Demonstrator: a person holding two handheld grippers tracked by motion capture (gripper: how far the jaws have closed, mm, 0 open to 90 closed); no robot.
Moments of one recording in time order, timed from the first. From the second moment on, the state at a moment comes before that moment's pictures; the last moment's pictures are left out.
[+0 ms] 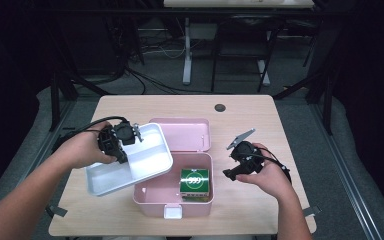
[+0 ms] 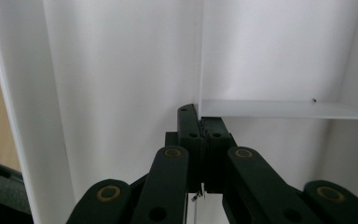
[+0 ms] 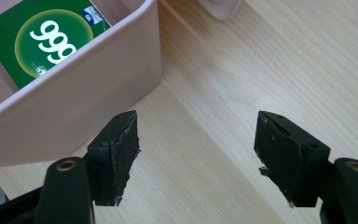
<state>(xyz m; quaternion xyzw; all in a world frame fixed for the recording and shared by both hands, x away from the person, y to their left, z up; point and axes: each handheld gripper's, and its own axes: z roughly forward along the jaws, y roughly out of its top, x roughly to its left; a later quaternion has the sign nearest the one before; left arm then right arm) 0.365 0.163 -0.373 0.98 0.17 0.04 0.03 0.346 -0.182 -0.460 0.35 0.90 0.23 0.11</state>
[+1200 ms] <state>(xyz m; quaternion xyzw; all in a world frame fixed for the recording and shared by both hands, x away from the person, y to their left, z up) 0.347 0.060 -0.407 1.00 0.04 0.03 0.03 0.348 -0.184 -0.463 0.35 0.90 0.23 0.10</state>
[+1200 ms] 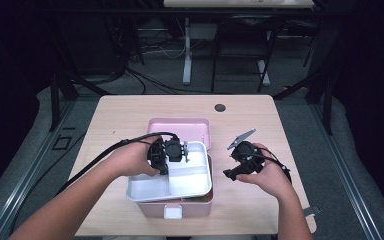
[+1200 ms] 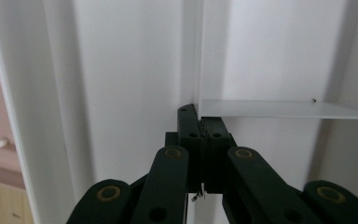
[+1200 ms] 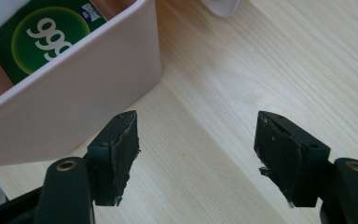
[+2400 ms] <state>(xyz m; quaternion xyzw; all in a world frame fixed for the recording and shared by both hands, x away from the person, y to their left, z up) 0.347 0.044 -0.436 1.00 0.01 0.02 0.01 0.348 -0.186 -0.464 0.35 0.90 0.23 0.10</state>
